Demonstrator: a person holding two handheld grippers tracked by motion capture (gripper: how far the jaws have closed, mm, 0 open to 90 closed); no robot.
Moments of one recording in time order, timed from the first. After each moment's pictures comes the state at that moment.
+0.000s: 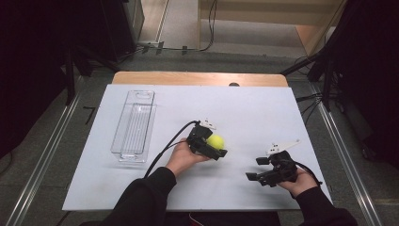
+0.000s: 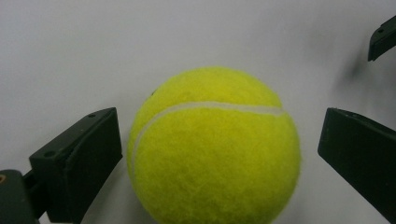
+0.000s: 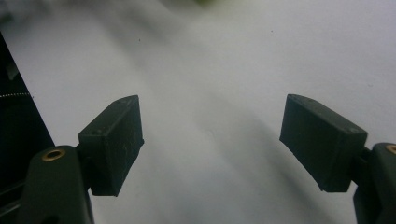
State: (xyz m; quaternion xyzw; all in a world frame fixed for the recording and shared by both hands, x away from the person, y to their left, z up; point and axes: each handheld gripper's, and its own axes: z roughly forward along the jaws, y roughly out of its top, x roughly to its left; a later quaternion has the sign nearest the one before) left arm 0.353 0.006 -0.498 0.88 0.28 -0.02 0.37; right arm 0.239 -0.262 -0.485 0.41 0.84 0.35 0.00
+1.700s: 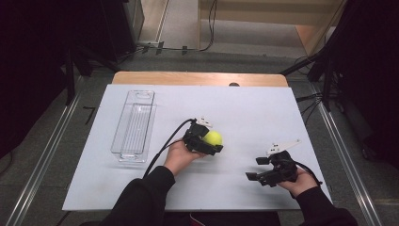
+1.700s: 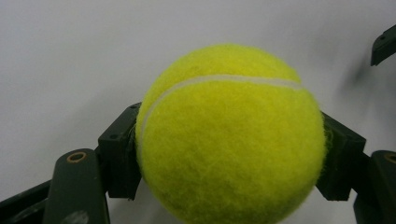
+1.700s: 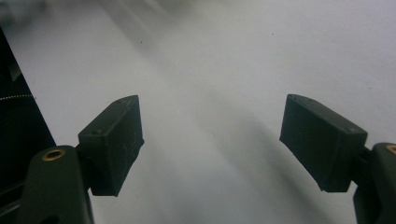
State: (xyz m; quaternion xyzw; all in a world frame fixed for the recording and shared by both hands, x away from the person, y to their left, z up) left arm 0.353 0.016 -0.485 0.88 0.29 0.00 0.37; right arm 0.239 -0.263 -0.484 0.41 0.84 0.35 0.00
